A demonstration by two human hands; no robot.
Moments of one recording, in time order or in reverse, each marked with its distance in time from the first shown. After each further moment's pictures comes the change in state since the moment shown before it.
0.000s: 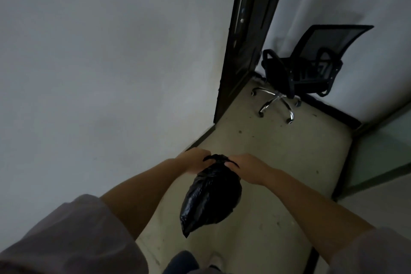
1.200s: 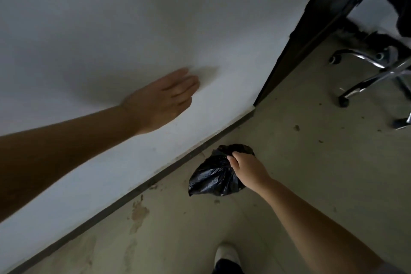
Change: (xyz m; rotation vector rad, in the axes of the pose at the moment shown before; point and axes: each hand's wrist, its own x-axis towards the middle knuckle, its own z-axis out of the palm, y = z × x) left_hand 0.400 -0.336 0.015 1.464 0.413 0.163; right_hand 0.509 0.280 0.240 0.021 -0.049 0.008
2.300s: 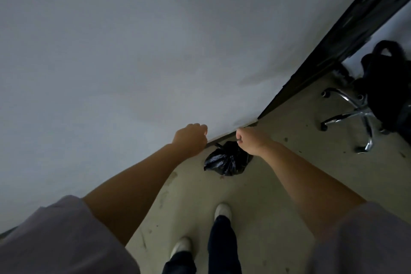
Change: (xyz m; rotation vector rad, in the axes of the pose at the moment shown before) left_hand -0.135 -0.057 -0.227 -1.381 -0.484 -0.798; right_hand -0.166 -0.217 -0.230 -0.351 -0.195 -0.096
